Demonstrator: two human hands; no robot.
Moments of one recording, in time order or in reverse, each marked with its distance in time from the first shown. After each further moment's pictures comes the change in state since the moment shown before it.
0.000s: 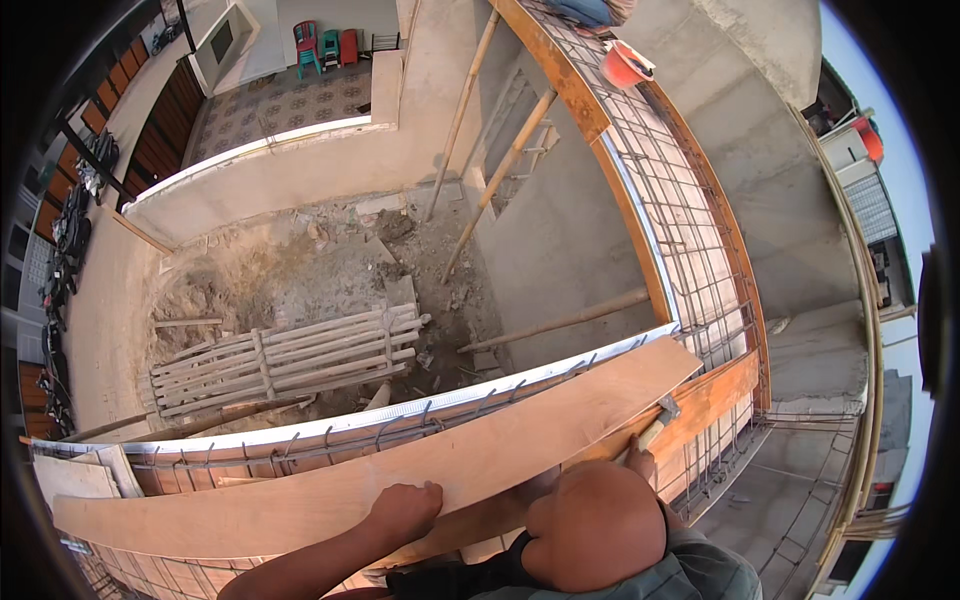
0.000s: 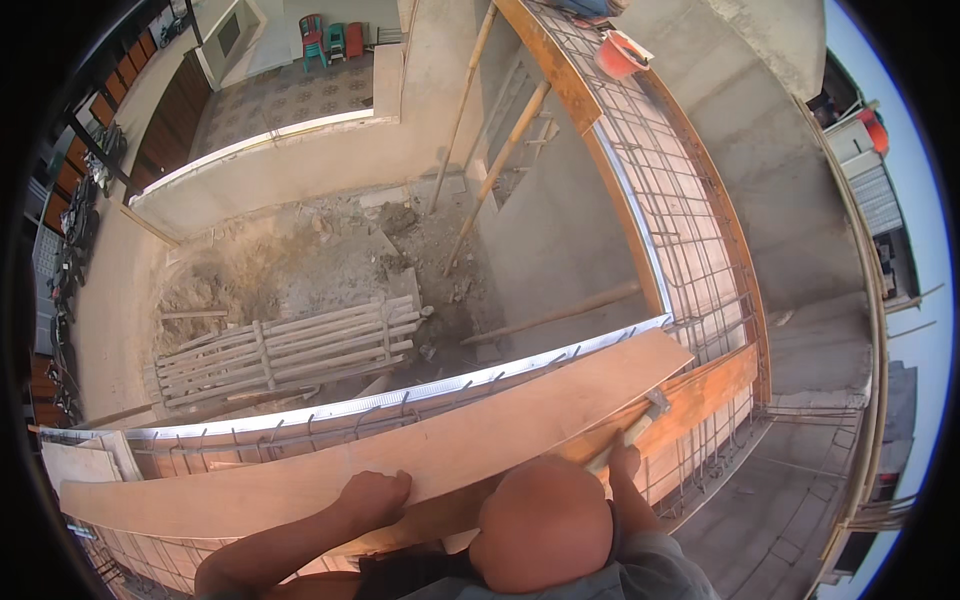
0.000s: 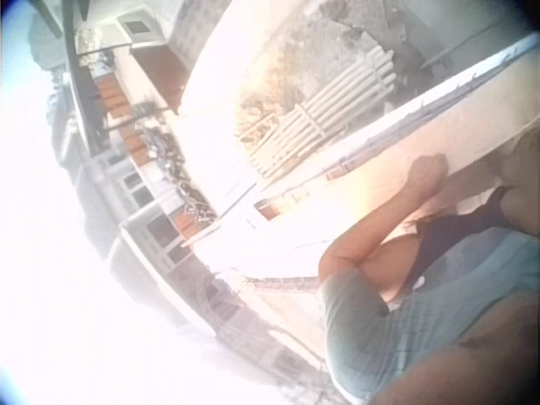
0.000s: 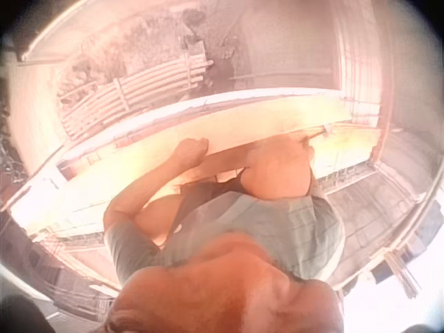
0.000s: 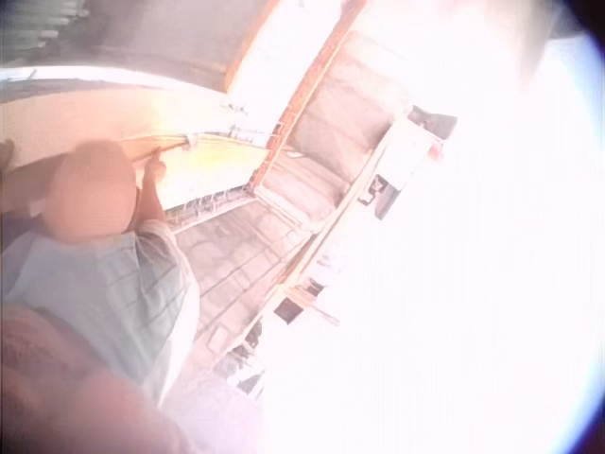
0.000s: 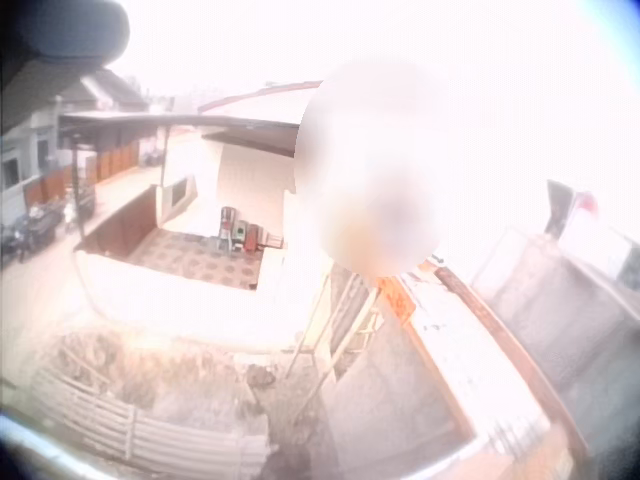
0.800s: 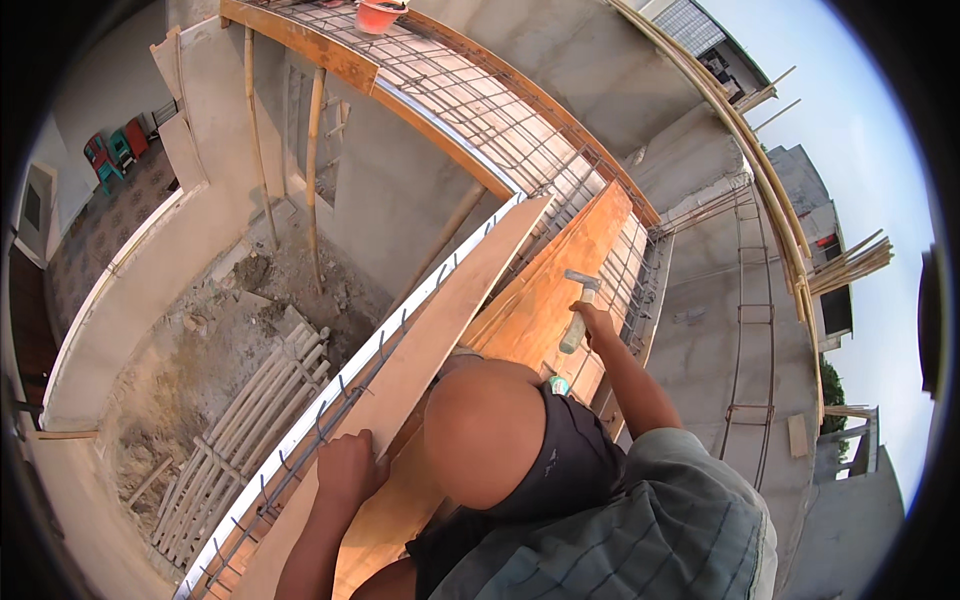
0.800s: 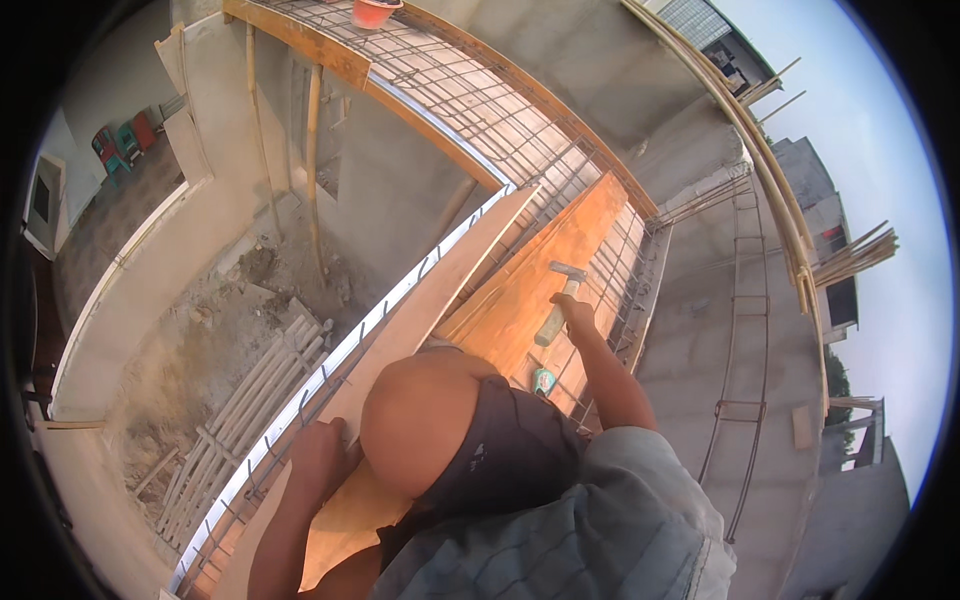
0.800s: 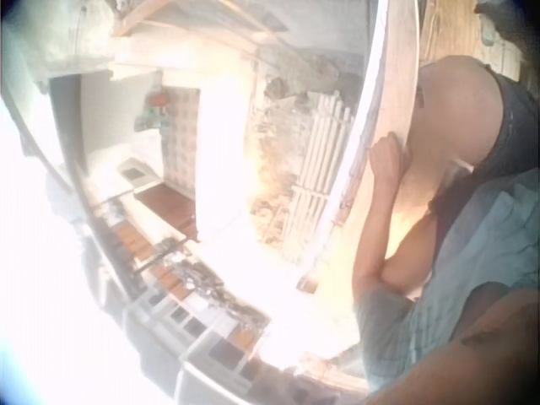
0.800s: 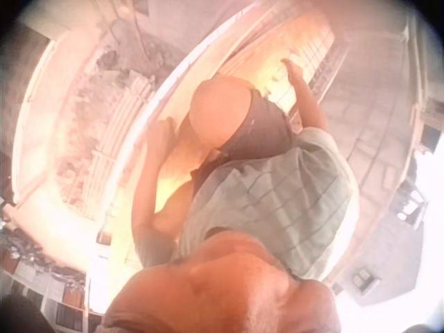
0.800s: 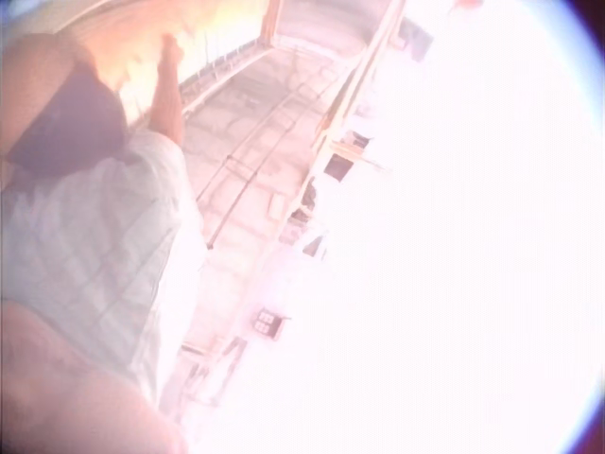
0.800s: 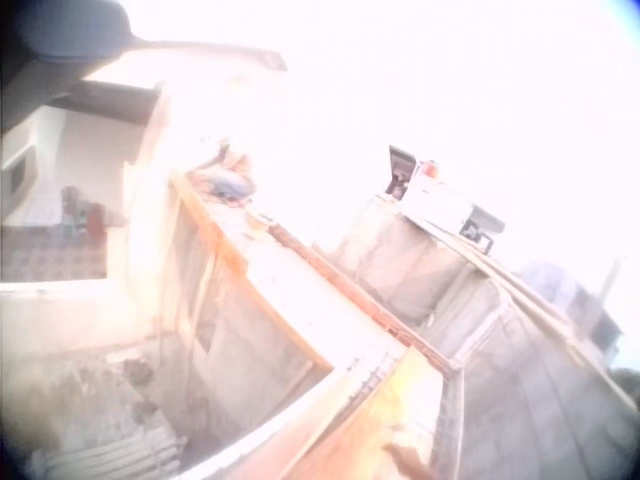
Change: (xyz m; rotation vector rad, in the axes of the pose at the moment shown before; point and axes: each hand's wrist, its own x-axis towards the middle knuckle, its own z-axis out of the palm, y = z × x) left_hand -0.012 -0.013 -0.012 0.233 0.150 0.061; right_hand -0.077 0.025 -0.113 0.799 -0.092 0.265
